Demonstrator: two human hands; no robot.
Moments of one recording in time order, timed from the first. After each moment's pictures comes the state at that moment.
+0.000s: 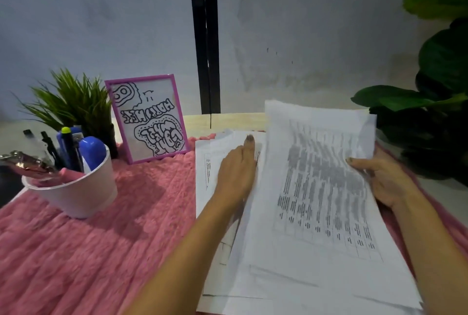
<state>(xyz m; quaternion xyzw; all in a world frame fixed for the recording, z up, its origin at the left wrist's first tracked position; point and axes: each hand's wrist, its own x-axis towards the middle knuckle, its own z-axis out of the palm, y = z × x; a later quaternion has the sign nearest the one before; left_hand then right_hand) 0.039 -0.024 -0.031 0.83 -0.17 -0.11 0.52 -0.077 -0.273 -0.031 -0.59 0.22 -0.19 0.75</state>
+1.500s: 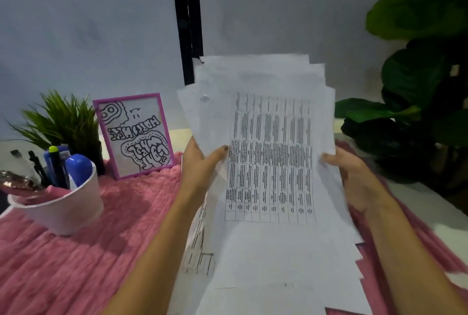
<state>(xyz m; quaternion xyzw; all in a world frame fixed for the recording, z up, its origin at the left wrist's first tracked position) 0.042 0.001 0.004 0.62 -0.18 -0.04 0.76 -0.091 -0.249 -0.004 -0.62 0.12 -0.16 0.76</state>
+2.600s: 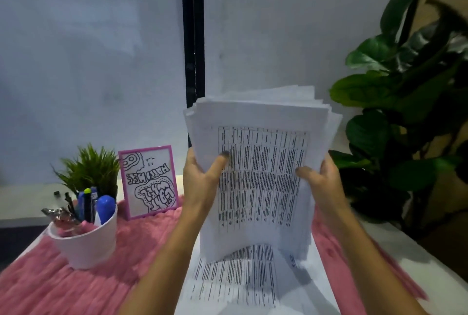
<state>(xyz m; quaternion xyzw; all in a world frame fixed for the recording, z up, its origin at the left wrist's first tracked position) 0.001 0.018 0.085 0.61 -0.25 0.11 0.74 -0.113 -0.169 0.089 -0.71 0.08 -0.39 0.58</state>
